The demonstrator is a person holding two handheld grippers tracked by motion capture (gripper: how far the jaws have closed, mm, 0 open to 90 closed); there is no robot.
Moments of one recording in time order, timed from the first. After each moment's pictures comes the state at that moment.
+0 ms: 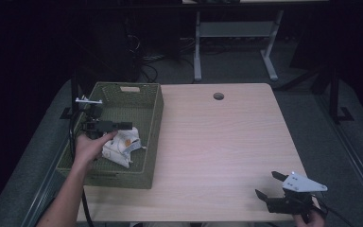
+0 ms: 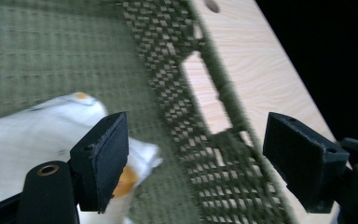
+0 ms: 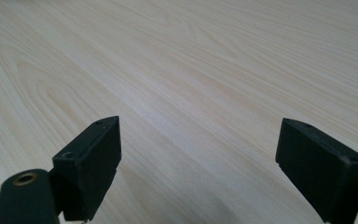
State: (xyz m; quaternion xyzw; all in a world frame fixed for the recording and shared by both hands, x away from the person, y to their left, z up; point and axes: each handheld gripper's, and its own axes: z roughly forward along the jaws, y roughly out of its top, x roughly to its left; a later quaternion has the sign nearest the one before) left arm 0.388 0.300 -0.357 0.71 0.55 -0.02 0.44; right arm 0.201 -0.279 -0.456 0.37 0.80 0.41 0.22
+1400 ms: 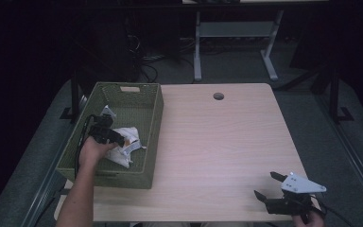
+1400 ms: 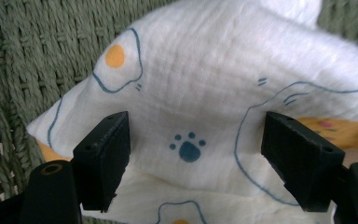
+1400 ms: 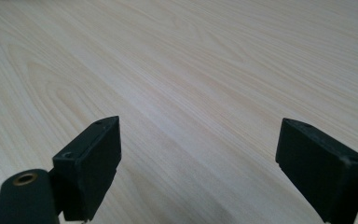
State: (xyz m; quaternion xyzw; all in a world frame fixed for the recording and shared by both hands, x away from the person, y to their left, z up) left arm 0.422 0.289 -0.417 0.78 0.62 0.06 0.09; right arm 0.200 -0.276 -0.454 0.36 0.81 0.42 0.22
